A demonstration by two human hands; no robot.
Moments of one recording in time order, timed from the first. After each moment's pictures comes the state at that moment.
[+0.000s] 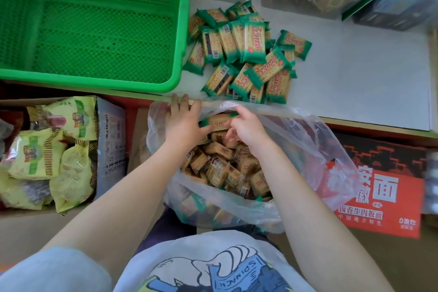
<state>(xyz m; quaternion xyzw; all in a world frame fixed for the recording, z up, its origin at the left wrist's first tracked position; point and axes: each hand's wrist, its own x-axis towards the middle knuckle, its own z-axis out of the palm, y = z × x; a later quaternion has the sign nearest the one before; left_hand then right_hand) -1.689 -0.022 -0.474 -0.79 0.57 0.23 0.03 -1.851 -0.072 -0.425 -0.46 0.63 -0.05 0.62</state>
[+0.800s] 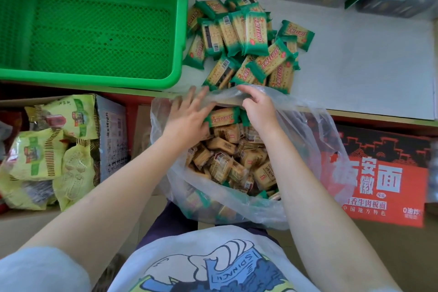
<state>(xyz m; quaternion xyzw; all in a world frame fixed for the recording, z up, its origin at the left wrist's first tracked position) -1.675 -0.018 -0.470 -0.66 0.73 0.17 0.03 -1.856 -0.092 -0.421 -0.54 0.63 -0.15 0.53</state>
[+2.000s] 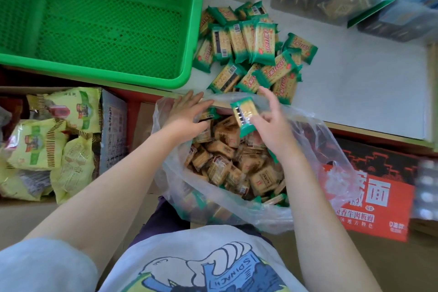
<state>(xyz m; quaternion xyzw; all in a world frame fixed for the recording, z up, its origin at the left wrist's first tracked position) -1.652 -0.025 -0.474 -0.69 0.61 0.39 -0.05 -1.877 -0.067 -0.379 -0.53 0.61 -0.14 0.57</state>
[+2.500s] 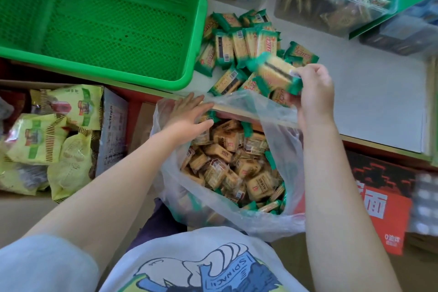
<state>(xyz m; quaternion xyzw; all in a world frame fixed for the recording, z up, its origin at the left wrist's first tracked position) -1.658 -0.026 -0.473 -0.70 0.59 0.39 -0.05 -1.879 -0.143 -0.338 -0.41 0.66 -0.34 0.53</state>
